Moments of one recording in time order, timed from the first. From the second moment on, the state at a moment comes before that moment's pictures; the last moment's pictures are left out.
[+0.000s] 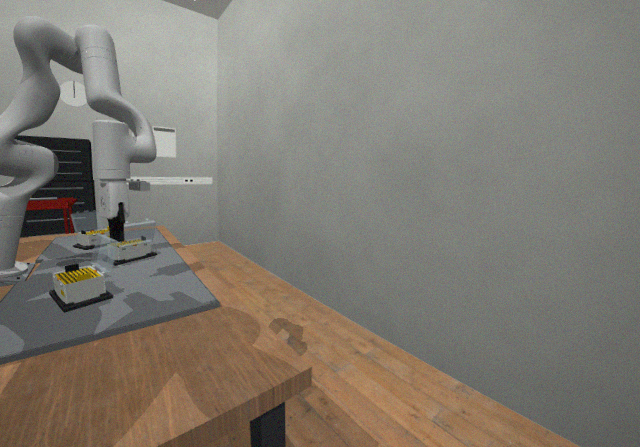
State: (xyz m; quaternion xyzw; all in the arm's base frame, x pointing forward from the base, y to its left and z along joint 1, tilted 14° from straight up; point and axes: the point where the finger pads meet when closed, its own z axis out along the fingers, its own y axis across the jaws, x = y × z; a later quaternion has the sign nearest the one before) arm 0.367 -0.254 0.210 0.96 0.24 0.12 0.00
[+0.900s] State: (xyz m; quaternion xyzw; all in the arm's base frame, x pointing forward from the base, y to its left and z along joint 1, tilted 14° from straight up) arm 0.339 -0.268 0.207 0.96 0.24 0.12 0.00
